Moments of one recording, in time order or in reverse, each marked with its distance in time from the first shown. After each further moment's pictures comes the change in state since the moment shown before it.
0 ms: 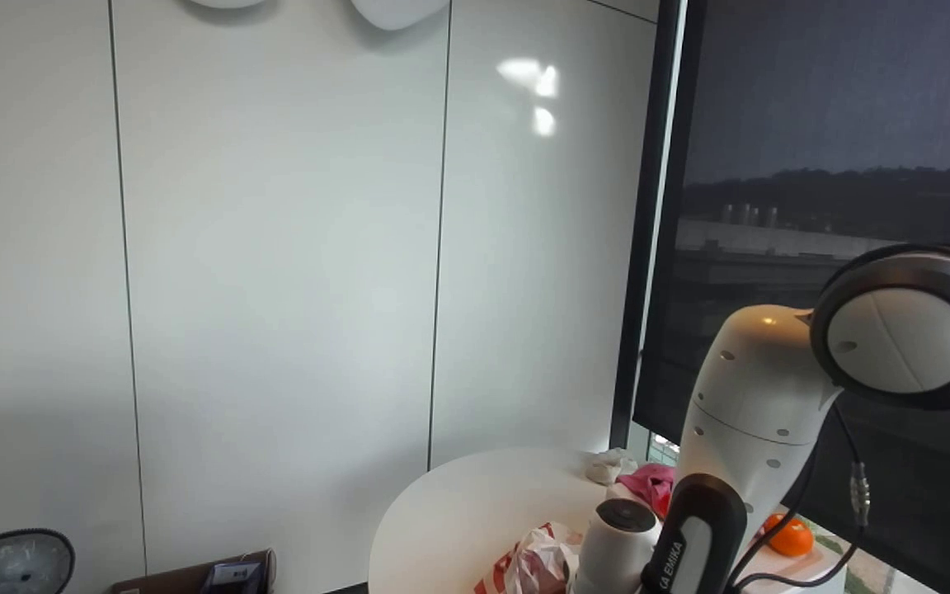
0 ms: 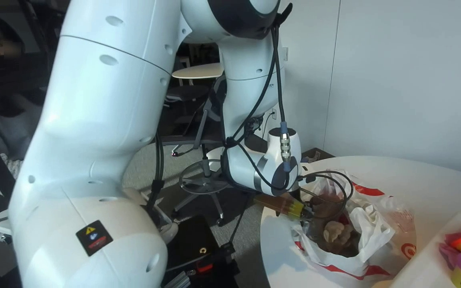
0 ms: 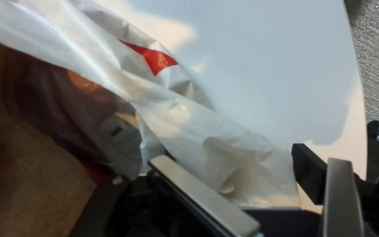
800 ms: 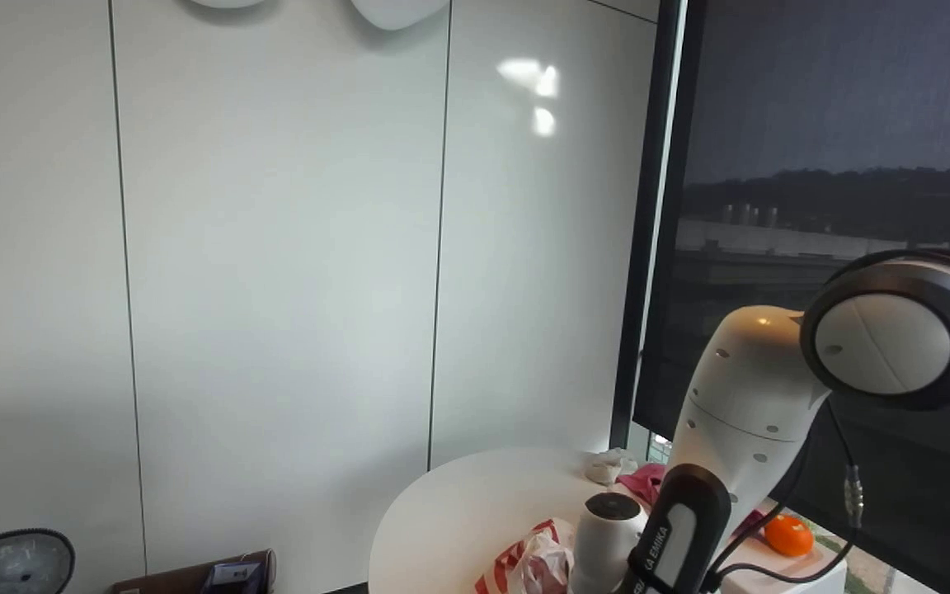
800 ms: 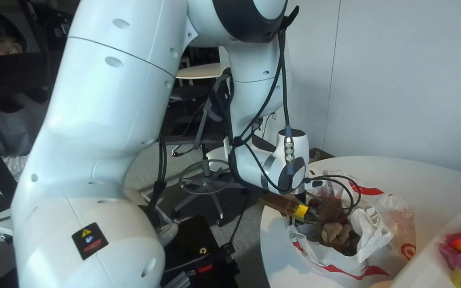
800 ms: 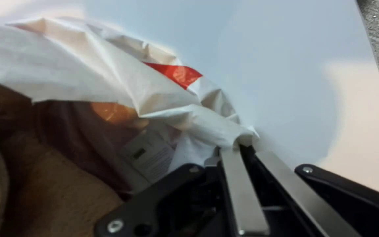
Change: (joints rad) arm -0.046 0.022 0.020 0.060 0.027 -0.133 0.019
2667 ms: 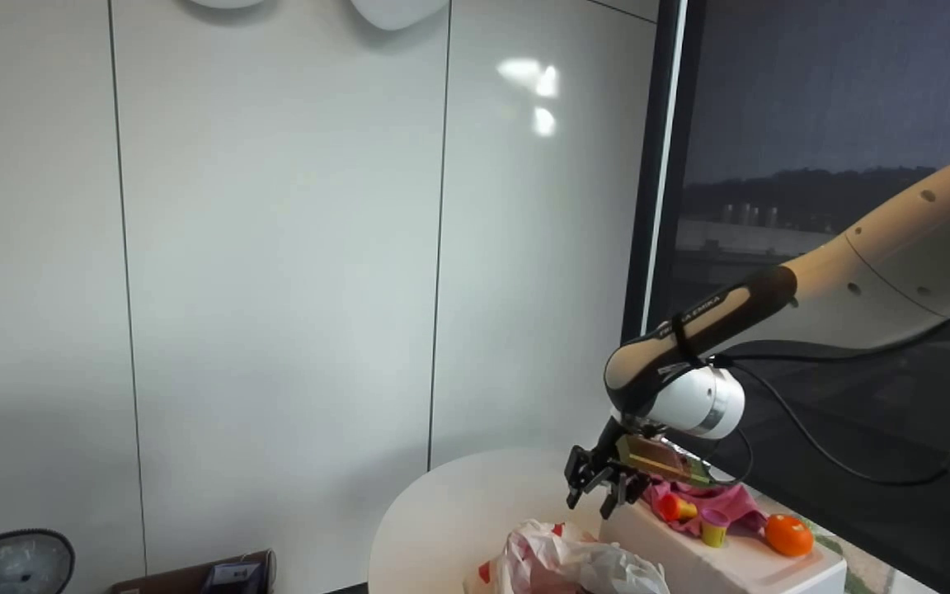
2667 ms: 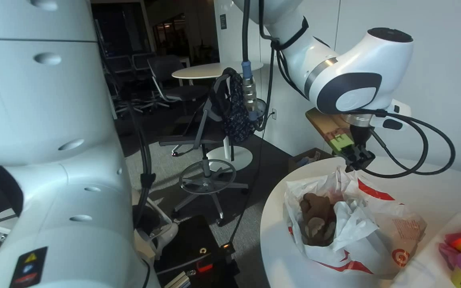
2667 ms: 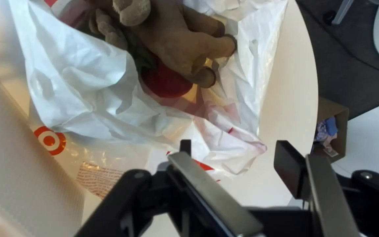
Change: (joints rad) arm -0.392 -0.450 0.178 0.119 0.543 -0.411 -0.006
